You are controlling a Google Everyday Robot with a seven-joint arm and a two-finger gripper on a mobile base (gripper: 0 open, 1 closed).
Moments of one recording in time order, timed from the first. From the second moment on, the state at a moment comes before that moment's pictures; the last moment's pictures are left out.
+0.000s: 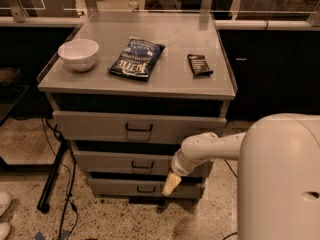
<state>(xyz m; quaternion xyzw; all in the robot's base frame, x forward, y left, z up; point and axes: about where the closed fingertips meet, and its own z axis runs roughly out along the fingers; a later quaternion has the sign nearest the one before) 0.587 -0.057 0.419 -0.57 0.80 0.08 0.18</state>
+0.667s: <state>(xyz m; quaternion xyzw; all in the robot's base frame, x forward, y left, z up) 0.574 -0.059 0.404 -0.59 0.79 0.09 0.15</state>
